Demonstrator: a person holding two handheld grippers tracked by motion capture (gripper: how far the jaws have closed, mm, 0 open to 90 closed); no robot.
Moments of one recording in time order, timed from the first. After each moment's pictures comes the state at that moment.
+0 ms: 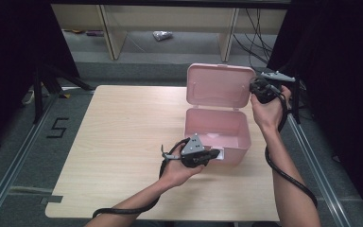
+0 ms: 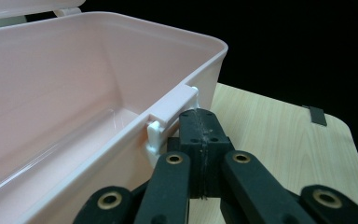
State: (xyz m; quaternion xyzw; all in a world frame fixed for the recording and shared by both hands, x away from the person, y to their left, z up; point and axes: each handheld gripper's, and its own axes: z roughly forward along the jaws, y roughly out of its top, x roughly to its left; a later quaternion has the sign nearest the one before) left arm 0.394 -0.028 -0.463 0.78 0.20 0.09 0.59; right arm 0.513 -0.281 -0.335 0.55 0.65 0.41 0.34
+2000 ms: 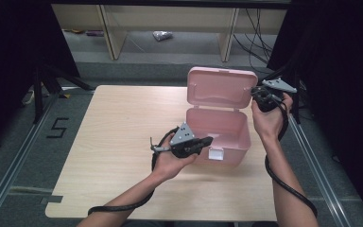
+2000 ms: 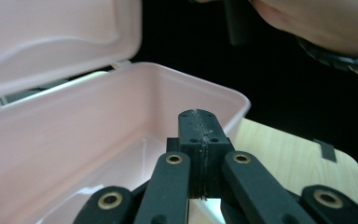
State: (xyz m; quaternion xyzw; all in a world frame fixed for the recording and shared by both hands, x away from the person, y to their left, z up) left arm 0.402 0.001 -0.422 0.74 0.23 0.12 0.61; right arm 0.490 -0.281 -0.344 0.53 0.64 0.42 0.37
